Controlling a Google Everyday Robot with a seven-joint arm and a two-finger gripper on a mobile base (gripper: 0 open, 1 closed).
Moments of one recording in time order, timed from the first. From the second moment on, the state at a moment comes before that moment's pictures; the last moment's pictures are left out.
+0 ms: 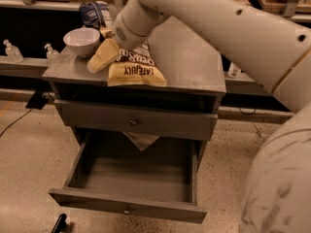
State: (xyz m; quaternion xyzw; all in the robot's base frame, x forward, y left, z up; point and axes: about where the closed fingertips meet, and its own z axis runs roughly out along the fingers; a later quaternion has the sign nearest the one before) arm 0.674 0.103 0.904 -0.43 0.84 0.16 0.29
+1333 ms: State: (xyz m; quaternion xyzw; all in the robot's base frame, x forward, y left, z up) arm 0.676 0.121 0.853 -0.45 0.85 0.04 0.26
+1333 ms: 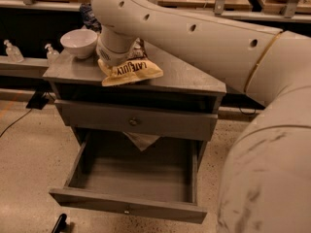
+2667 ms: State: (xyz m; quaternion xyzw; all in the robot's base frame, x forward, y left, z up) arm 0.676 0.121 0.854 -0.45 0.85 0.04 0.26
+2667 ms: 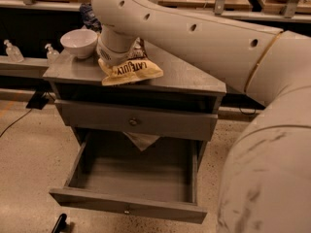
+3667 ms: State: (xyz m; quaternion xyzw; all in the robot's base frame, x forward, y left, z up) arm 0.676 0.121 0.855 -0.45 0.85 0.04 0.26
